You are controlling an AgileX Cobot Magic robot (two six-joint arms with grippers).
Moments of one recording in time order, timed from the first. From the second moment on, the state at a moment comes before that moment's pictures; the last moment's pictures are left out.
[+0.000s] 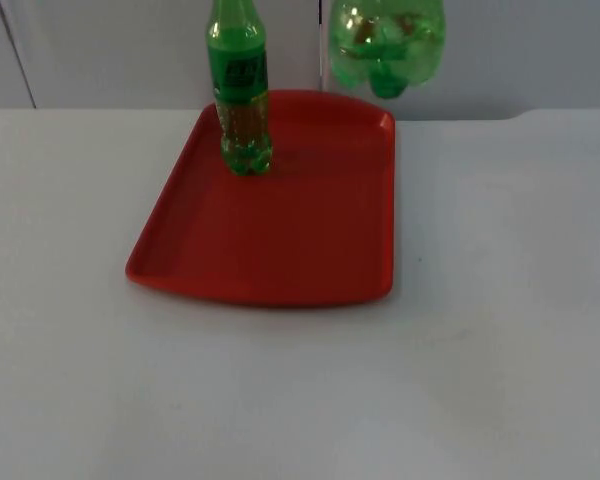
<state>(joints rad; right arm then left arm) 0.80 1.48 -0.76 0.08 -0.93 -0.15 -0.35 0.00 -0.50 0.04 1.08 0.00</state>
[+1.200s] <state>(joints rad) 0.67 2.26 -1.25 -0.16 -1.19 -0.12 -0.35 0.00 -0.50 0.04 1.08 0.00</state>
